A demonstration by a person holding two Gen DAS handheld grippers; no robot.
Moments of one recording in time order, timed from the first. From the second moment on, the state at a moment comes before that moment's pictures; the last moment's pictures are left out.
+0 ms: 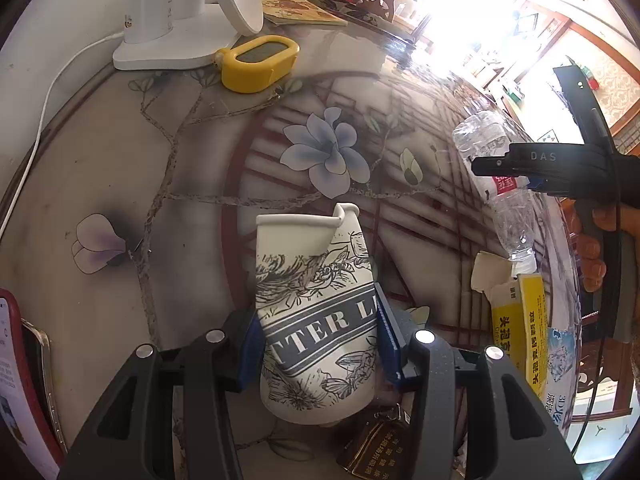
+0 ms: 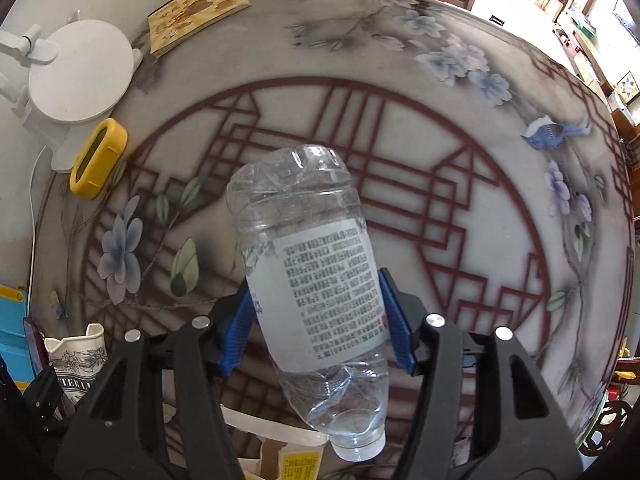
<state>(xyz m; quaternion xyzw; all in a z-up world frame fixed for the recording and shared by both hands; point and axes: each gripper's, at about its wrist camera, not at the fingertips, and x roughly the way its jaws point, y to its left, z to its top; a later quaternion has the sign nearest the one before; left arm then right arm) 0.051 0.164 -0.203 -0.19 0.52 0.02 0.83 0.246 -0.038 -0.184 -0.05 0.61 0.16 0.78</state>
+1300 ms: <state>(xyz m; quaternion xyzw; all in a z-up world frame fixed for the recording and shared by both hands) 0.047 0.154 -0.182 -0.20 0.50 0.00 0.85 0.182 -0.089 -0.056 0.08 0.48 0.15 0.86</state>
